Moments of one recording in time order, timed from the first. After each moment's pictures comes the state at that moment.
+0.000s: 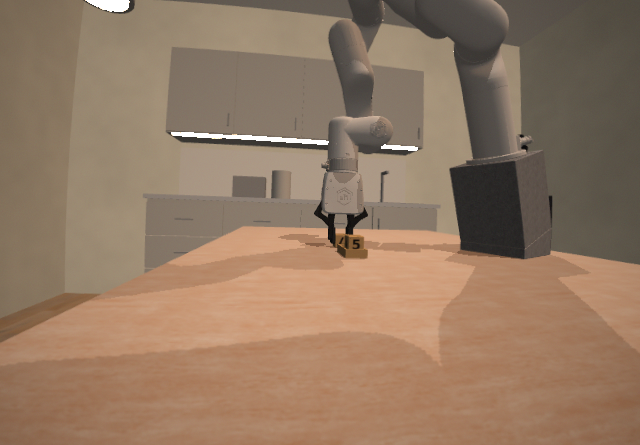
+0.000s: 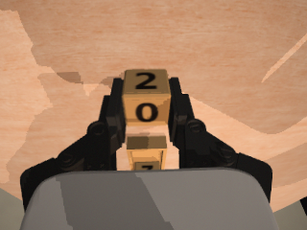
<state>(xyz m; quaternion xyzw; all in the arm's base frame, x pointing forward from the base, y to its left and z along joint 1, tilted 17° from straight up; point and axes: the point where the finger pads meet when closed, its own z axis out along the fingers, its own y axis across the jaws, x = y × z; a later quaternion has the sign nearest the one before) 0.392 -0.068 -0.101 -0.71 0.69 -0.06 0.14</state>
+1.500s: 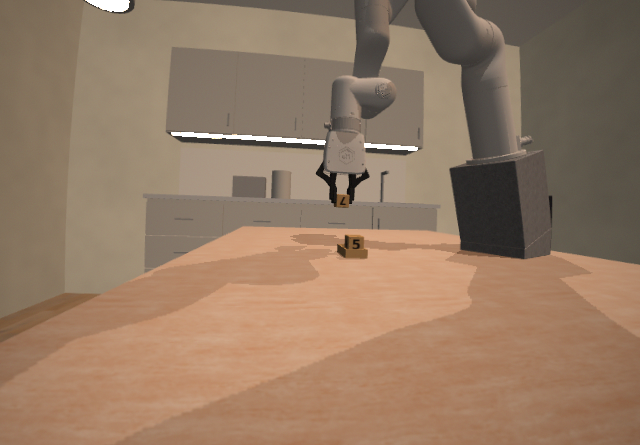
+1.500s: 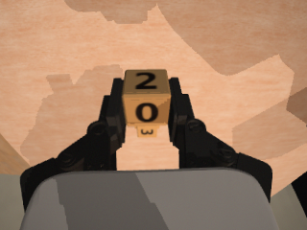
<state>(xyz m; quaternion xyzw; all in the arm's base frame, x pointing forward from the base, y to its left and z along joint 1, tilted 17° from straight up) 0.366 -0.080 -0.008 -0.71 0.69 -0.07 0.13</state>
